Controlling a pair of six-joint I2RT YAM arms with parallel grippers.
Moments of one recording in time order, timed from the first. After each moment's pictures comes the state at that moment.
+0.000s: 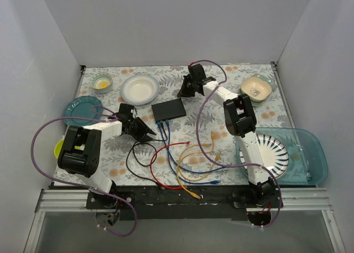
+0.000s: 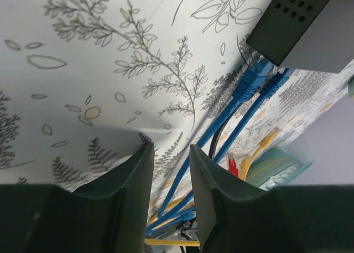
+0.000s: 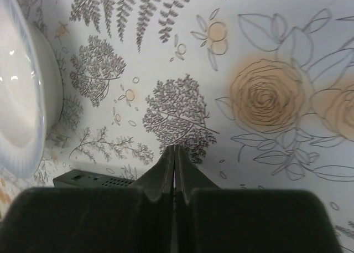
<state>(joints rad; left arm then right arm) -0.23 1.59 0.75 -0.23 0.36 -1.07 0.47 2.49 2.06 -0.34 -0.23 0.64</state>
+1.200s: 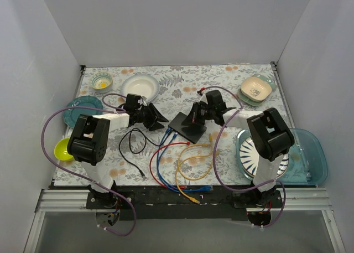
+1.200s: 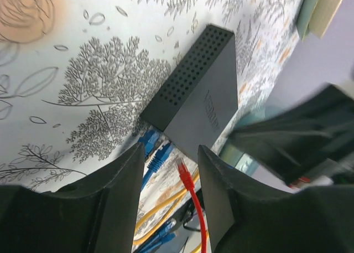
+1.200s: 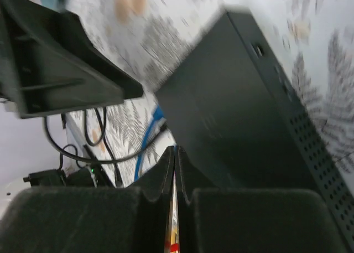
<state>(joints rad) -0.28 1.78 0.93 -0.01 0.57 -0.98 0.49 1.82 1.04 0.15 -0.58 0.72</state>
